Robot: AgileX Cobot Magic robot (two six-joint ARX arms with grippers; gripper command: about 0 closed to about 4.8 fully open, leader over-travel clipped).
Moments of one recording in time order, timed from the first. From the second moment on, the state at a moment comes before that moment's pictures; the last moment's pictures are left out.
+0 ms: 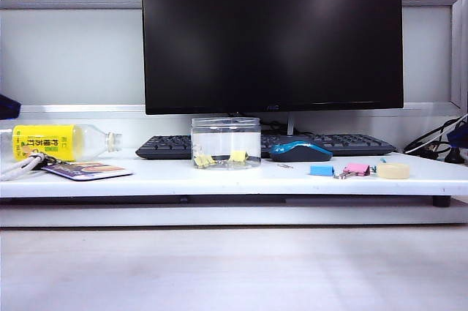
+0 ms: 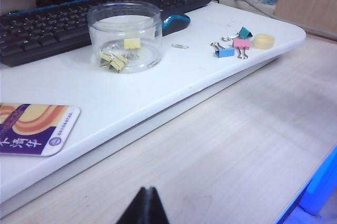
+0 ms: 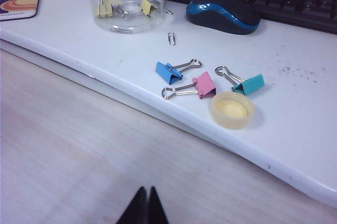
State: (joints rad) left arm -0.69 0.01 0.01 -0.16 0.02 0.02; right arm 0.57 0.10 0.01 -0.15 0.05 -0.03
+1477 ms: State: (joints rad) left arm -0.48 0.01 0.01 -0.16 0.02 0.02; right arm 0.36 0.09 0.01 -0.15 0.05 -0.03
